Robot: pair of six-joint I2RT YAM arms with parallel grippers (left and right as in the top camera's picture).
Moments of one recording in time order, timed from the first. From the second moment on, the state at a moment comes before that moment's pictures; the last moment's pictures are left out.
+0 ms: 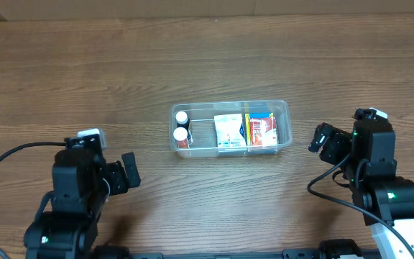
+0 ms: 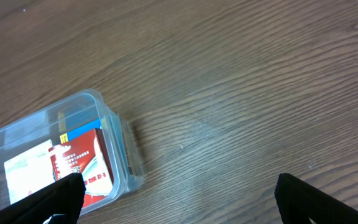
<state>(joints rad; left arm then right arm) -0.08 0.72 0.88 -0.98 -0.07 -0.26 0.06 0.89 0.86 -0.80 0.13 0.43</state>
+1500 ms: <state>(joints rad) -0.08 0.93 0.86 -0.98 -0.06 -0.26 0.06 0.06 0.13 -0.11 0.03 0.32</state>
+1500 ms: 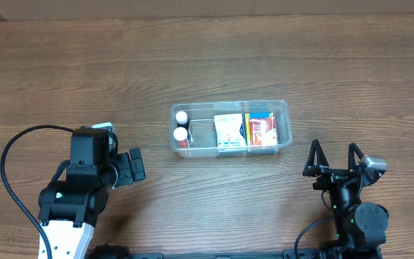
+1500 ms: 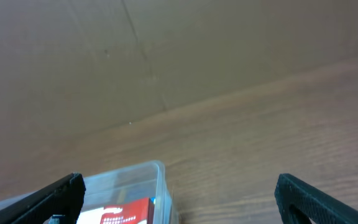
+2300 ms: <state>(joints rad) -0.08 0.94 0.86 -0.98 -0.07 -0.26 0.06 0.01 0.02 -0.03 -0.02 0.09</state>
